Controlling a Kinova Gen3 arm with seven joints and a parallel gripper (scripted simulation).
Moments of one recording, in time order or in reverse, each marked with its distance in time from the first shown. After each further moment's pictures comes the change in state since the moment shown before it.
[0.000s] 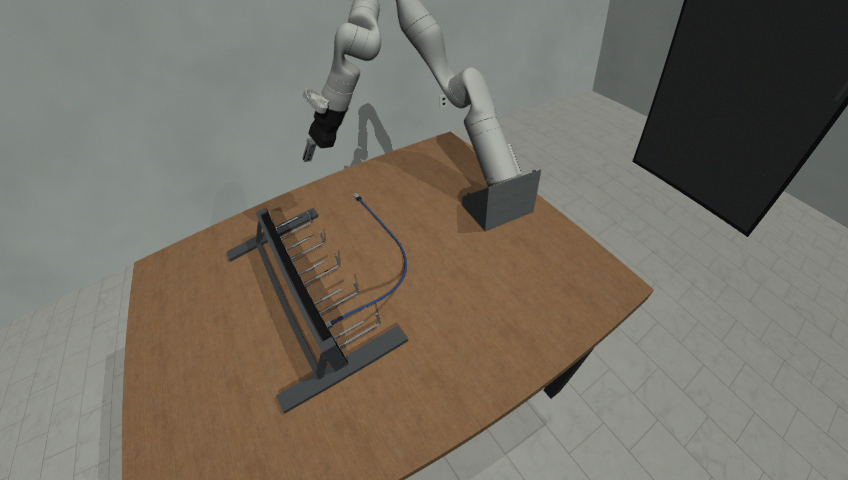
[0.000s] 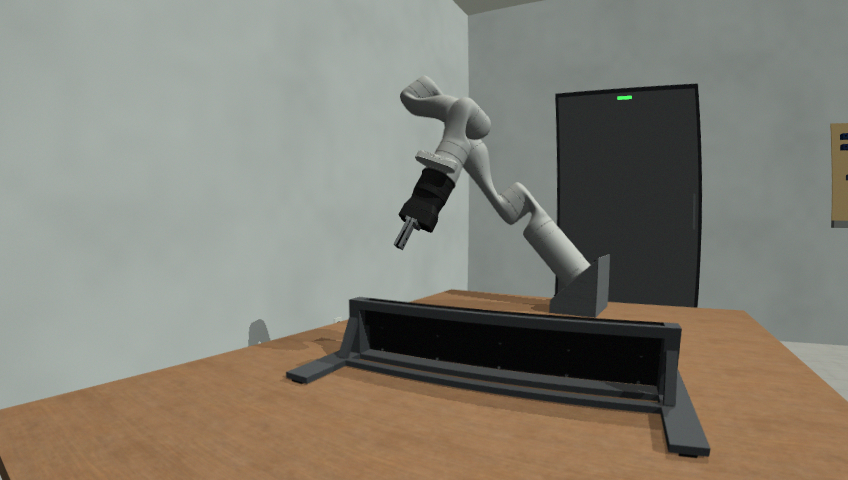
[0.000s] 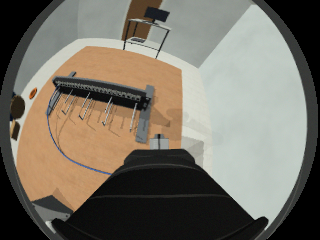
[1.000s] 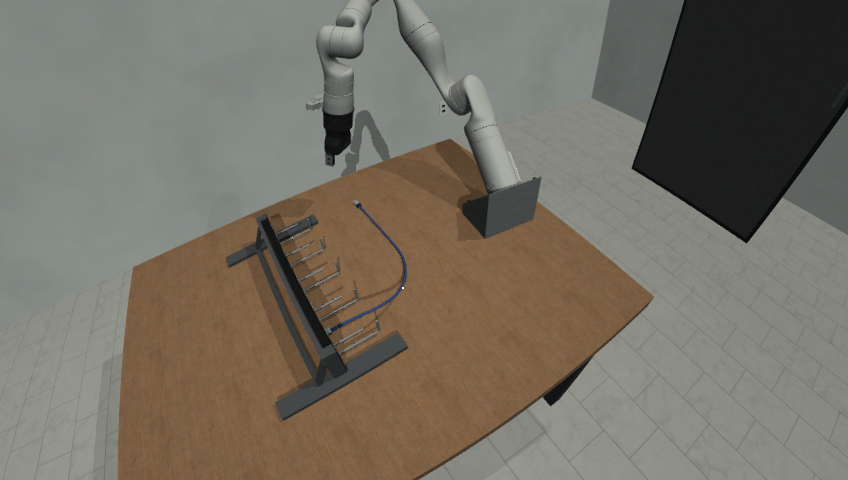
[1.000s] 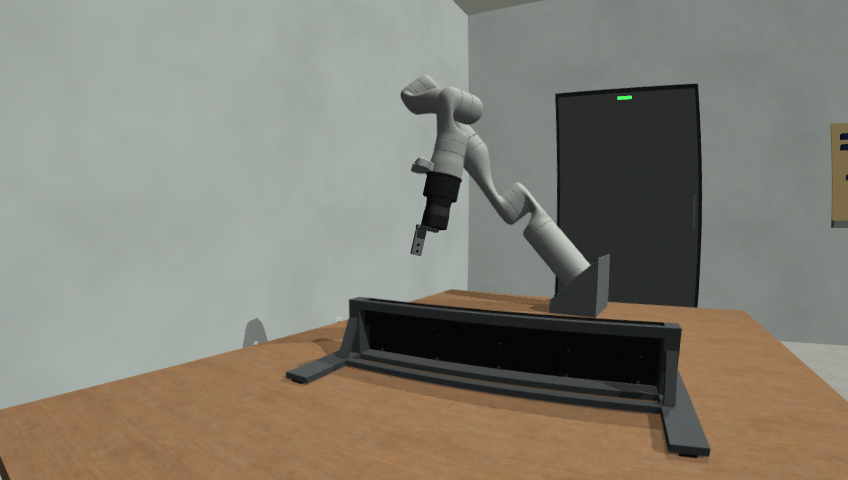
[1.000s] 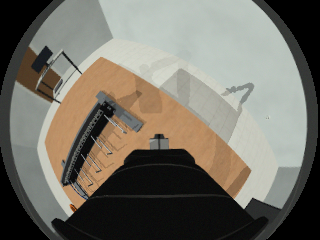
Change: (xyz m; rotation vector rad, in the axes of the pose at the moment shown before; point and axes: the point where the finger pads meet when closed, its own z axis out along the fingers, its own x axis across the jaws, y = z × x) arm -0.016 0.059 -0.011 -0.332 -0.029 1.085
